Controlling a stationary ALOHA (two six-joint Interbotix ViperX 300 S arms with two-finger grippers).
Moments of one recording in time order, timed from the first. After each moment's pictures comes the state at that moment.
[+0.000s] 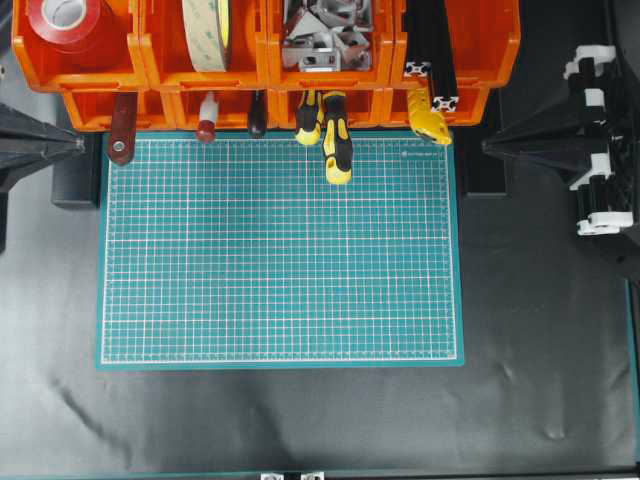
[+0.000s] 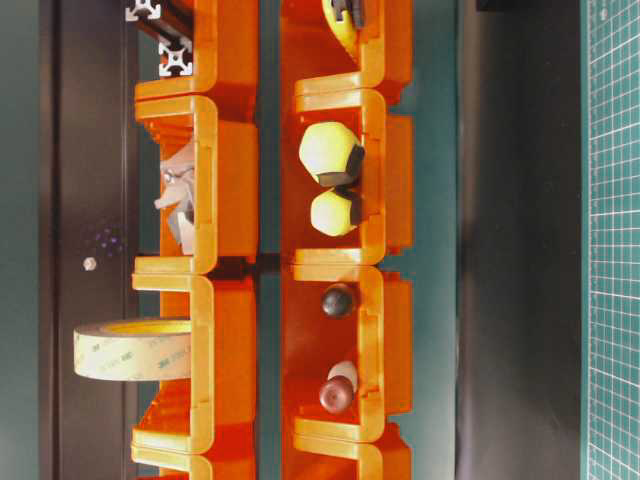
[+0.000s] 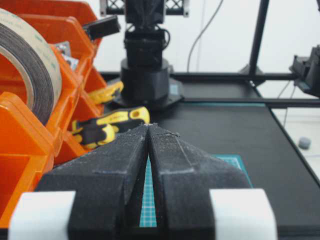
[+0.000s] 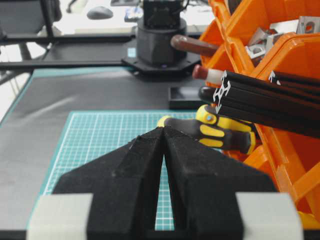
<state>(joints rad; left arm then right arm) 0.00 -0.97 1.17 0.00 -0.29 0.00 0.00 -0.96 1.17 0.00 -0.10 0.00</state>
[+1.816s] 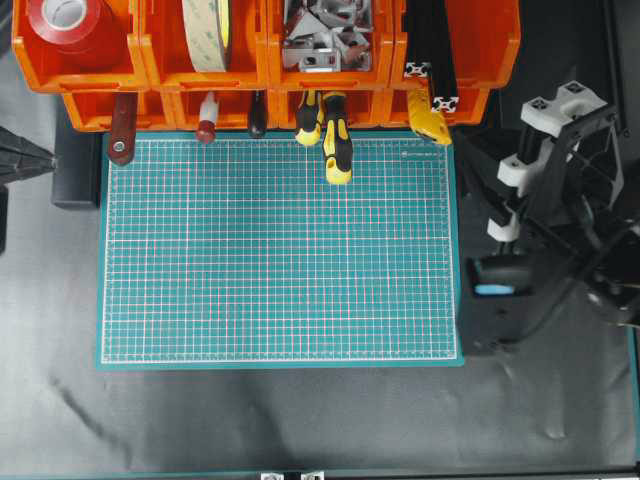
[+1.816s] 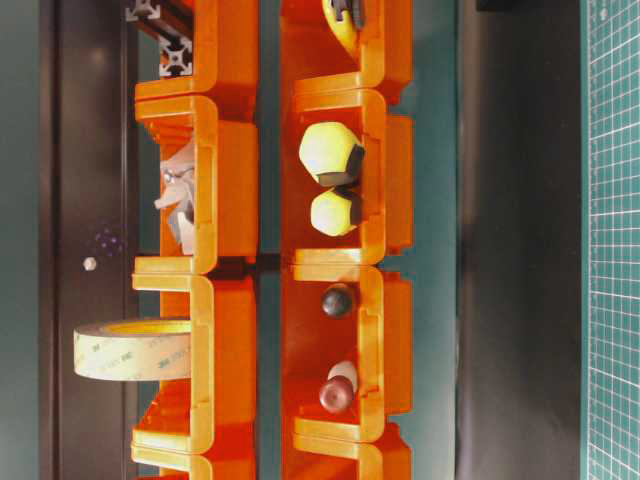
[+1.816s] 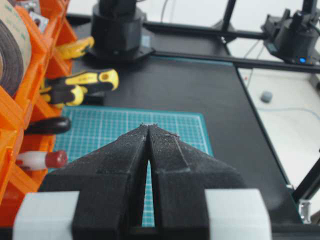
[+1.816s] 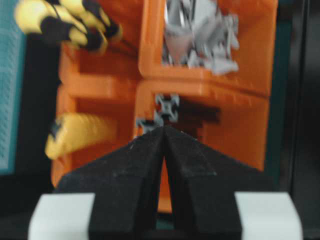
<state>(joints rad) -0.06 -1.06 1.02 0.04 0.14 -0.16 0.59 -0.27 0.34 -1.03 1.55 0.28</state>
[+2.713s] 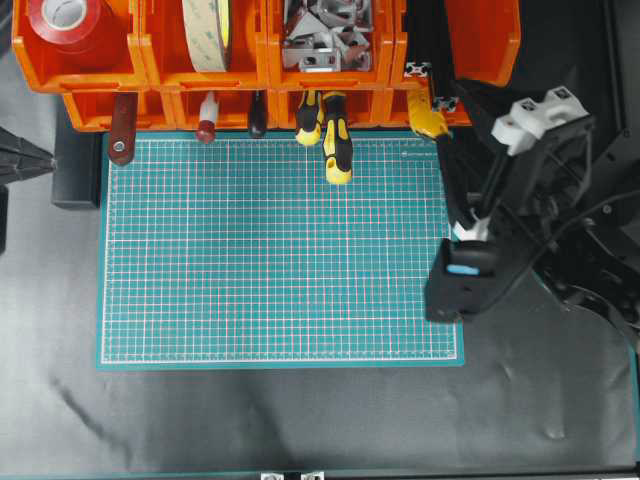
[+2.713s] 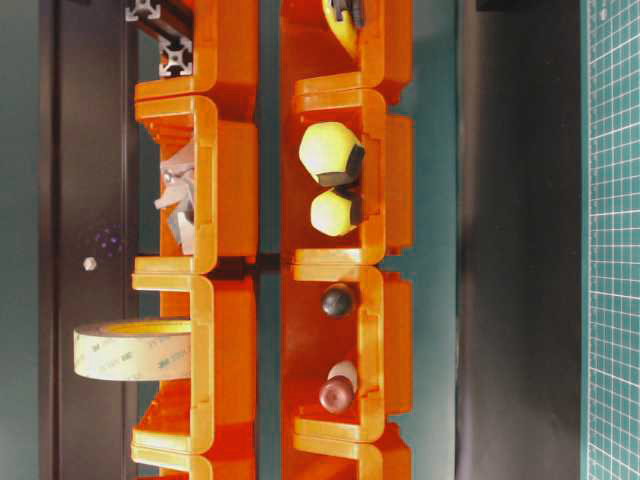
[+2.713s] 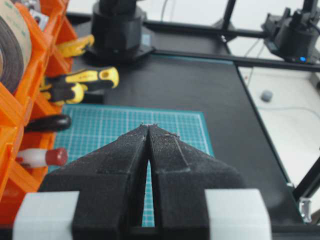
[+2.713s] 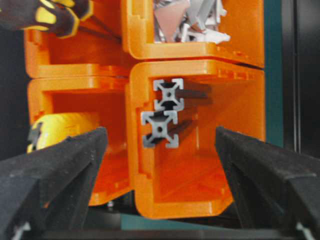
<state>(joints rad) -0.06 -1.06 1.03 0.04 0.14 -0.16 0.55 -0.23 0.50 -1.18 1.51 0.50</state>
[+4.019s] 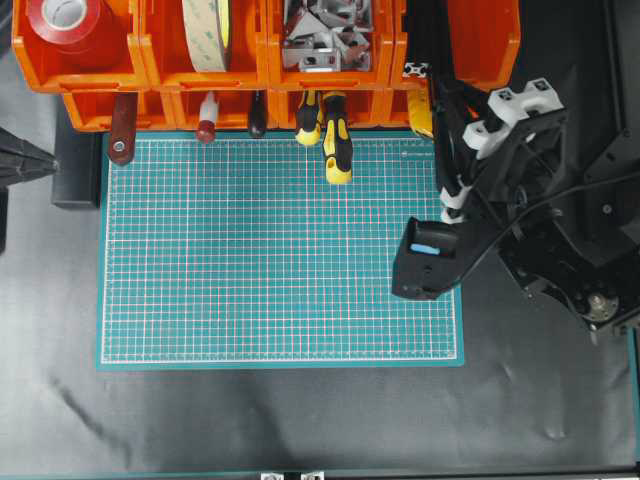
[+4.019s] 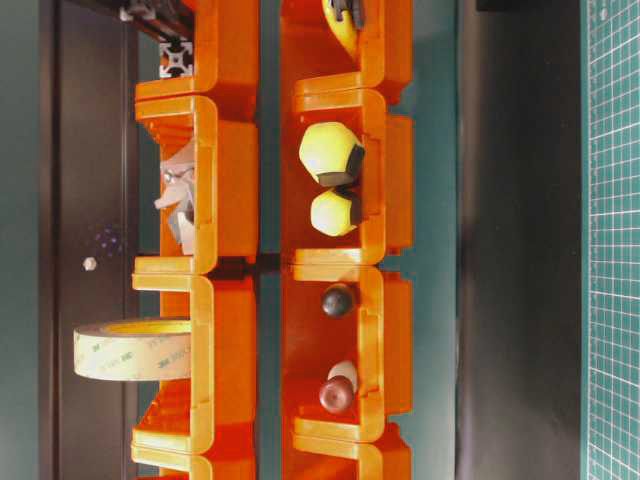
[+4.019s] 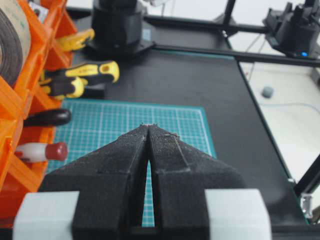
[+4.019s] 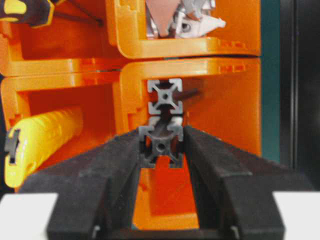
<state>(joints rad) -0.06 -1.06 1.04 0.04 0.14 -0.16 0.51 -0.17 0.49 -1.20 1.56 0.52</state>
